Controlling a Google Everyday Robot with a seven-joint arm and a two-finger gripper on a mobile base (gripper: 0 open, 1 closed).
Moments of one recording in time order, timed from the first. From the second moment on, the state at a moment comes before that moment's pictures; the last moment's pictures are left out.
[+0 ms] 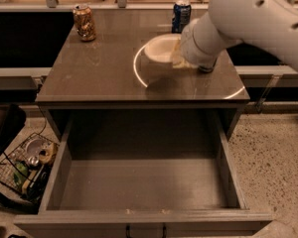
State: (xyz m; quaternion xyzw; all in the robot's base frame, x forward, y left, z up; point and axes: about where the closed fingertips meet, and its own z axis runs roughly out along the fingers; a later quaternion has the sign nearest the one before) arm 0.636 -0.079 0.899 -0.74 0.57 -0.14 0.33
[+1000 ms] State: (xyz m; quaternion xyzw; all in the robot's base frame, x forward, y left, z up) arm 0.776 -0.020 0.896 -0.80 0.47 -0.10 0.36
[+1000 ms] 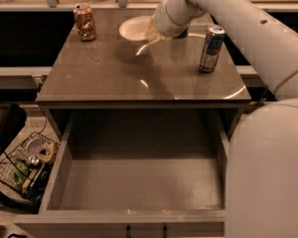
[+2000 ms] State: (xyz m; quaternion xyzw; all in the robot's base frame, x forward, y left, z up) arm 0.846 0.046 0.931 -0.78 0.43 -0.10 0.44
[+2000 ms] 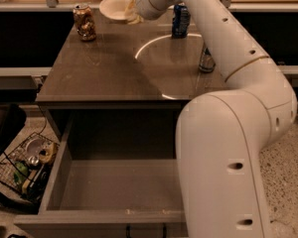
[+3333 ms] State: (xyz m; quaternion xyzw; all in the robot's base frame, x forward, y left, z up) arm 0.851 0.080 0.860 -0.79 0.46 -0.05 0.39
